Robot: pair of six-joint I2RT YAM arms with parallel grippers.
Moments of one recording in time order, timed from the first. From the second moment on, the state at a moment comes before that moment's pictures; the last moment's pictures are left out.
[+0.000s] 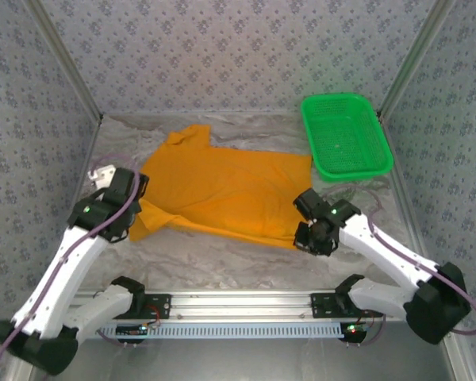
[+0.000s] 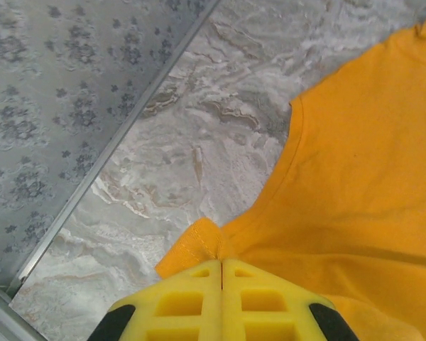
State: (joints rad) left arm -0.41 0.98 1.07 -1.17 -0.69 -0.67; right arm 0.57 1.15 0.81 -1.08 -0.09 0.94
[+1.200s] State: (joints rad) left arm -0.17 1.44 0.74 -0.94 -0.14 -0.98; right arm 0.55 1.43 0.74 -0.80 0.01 0.72
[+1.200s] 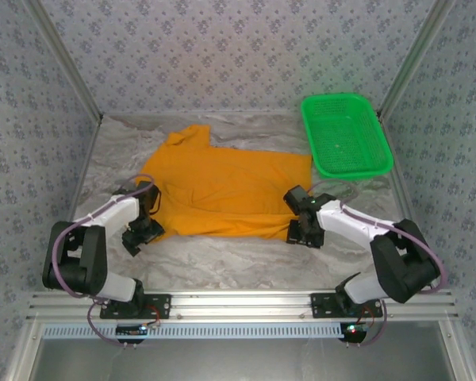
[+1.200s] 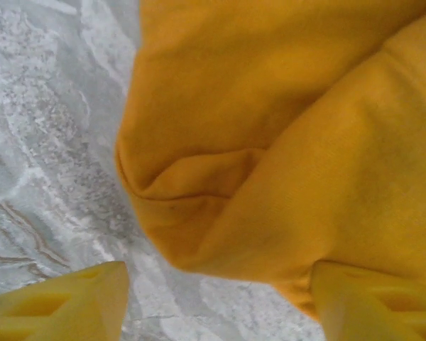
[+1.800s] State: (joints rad) left arm -0.02 1.40 0.73 -0.86 -0.20 -0.92; right arm 0.45 1.45 0.80 -0.92 0.28 0.78
